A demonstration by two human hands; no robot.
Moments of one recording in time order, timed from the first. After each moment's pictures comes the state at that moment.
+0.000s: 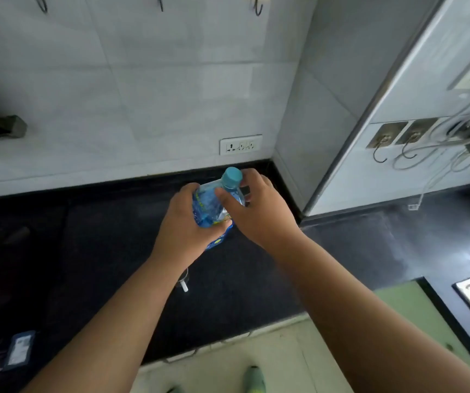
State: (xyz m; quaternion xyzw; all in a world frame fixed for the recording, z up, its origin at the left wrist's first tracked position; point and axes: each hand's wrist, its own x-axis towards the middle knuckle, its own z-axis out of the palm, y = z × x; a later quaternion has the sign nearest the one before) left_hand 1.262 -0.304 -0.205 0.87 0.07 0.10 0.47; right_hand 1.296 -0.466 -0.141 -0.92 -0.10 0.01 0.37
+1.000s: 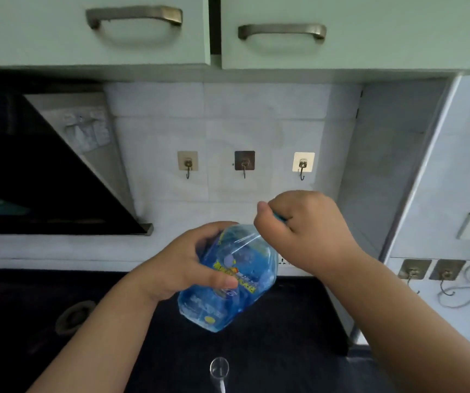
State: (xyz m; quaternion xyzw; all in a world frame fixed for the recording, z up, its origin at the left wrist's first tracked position) left_hand 1.154 -0.267 0.035 0.78 -0.10 0.05 0.61; right_hand 1.226 -0.480 0.099 -0.82 -0.42 -0.27 0.29
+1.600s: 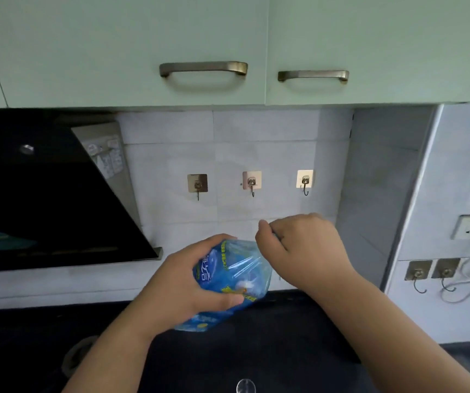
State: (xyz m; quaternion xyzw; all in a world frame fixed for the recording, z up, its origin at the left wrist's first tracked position) left_hand 1.100 -0.202 0.048 0.86 -0.07 0.16 0.48; right_hand 1.175 -0.408 0.099 -0.87 -0.33 -0.32 0.20
